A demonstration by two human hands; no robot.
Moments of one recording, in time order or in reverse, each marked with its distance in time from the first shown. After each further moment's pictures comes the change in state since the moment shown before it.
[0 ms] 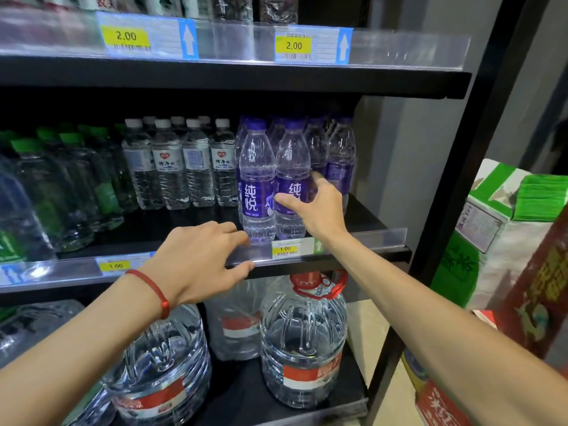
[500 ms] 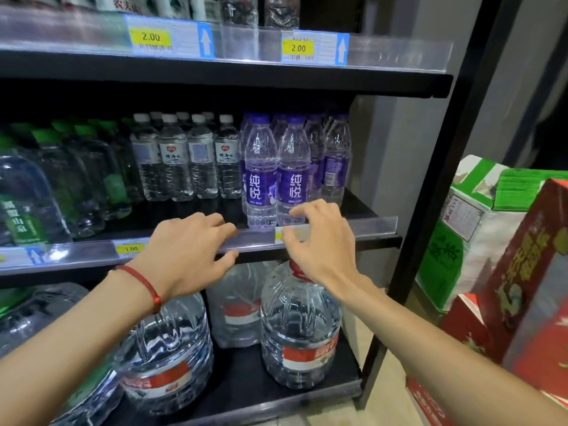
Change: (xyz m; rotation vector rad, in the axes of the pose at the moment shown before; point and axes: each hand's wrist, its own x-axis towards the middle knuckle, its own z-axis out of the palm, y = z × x) left_hand -0.038 -0.007 -0.011 0.035 0.002 -0.033; right_hand -0.108 -0.016 -0.017 -0.463 0.004 -0.235
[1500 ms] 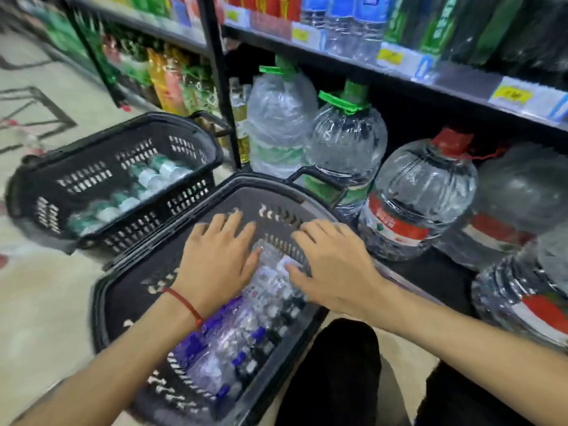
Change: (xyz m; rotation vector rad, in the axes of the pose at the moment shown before) left_hand -0.482 -0.026 0.067 0.117 -0.348 -0.844; right_hand -0.292 -0.261 0.158 0.054 -0.744 -1.022
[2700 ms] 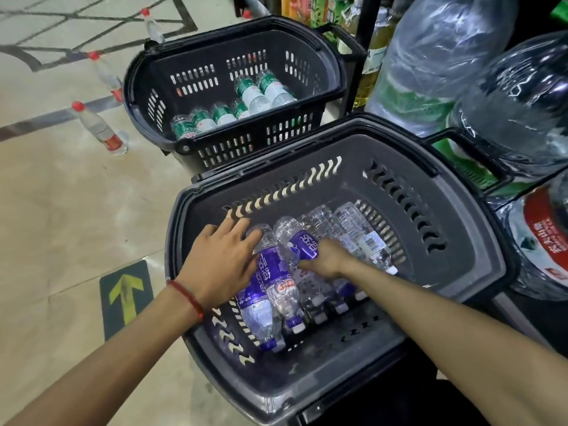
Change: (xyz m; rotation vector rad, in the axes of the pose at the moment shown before) left_hand -0.118 -0.068 0.107 -0.032 -0.331 -0.261; right_hand 0.105 -0.085 0.222 0.456 -0.939 0.104
